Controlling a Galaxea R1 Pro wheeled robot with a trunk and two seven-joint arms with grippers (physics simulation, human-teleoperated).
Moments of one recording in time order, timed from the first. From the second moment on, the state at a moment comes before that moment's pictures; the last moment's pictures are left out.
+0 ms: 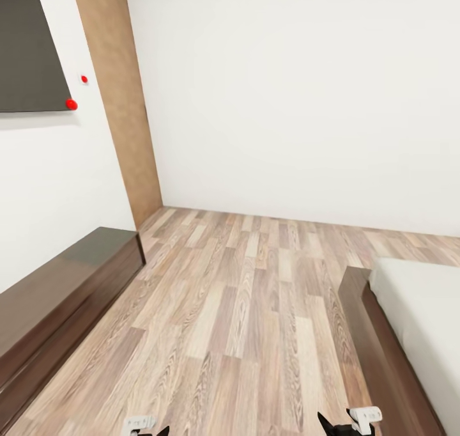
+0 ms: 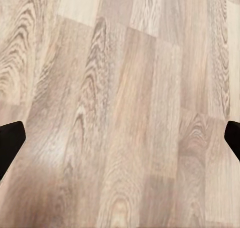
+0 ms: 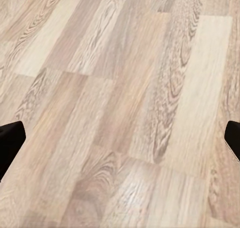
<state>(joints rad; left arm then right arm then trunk) -0.33 0.05 0.31 -0.22 -0.08 -0.23 -0.47 -0.46 -0.20 0.16 0.08 -0.39 -0.59 0.55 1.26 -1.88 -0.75</state>
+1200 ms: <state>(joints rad) -0.33 0.05 0.30 -0.22 -0.08 -0.23 -0.47 -0.46 -0.20 0.16 0.08 -0.39 -0.59 0.55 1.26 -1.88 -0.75</state>
